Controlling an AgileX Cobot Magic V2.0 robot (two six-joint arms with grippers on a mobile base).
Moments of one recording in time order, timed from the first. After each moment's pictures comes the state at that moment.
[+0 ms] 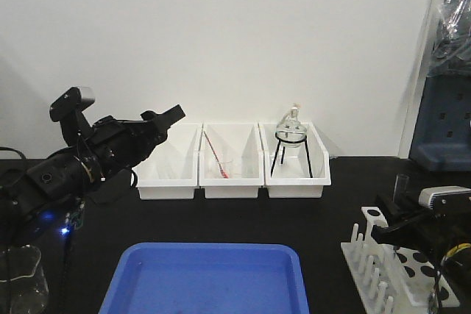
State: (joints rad) left arm -0.28 1.75 -1.27 0.58 -0.50 -1.15; right arm -0.14 1.98 -0.92 -0.45 -1.00 0.36
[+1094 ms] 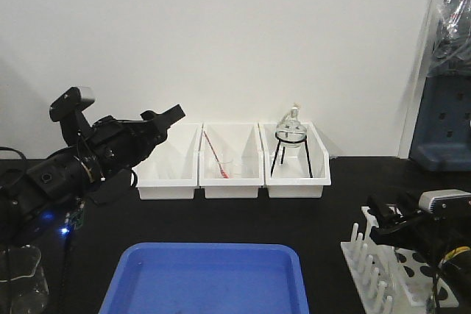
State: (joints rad) left arm -0.28 1.75 -1.27 0.58 -0.50 -1.15; right arm -0.14 2.00 -0.92 -0.44 -1.08 0.35
